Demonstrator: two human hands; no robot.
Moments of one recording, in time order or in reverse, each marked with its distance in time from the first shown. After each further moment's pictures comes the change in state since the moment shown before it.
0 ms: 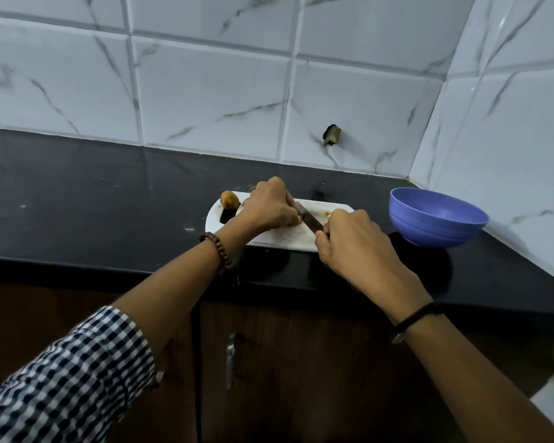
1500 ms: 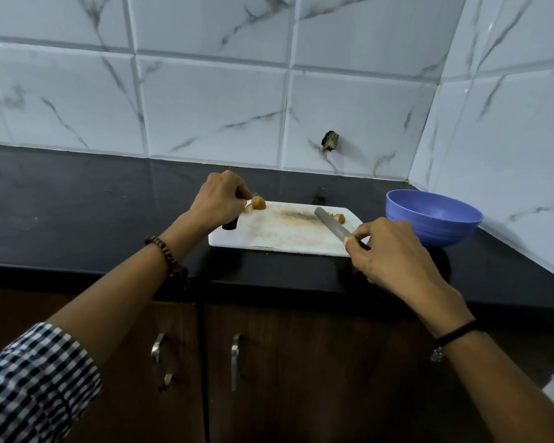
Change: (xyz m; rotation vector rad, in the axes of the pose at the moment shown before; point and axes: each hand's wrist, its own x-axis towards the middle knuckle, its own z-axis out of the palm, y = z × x) left_hand -0.008 -0.043 -0.054 0.220 0.188 0.032; right_hand -0.008 0.051 0.000 0.170 0.058 0.084
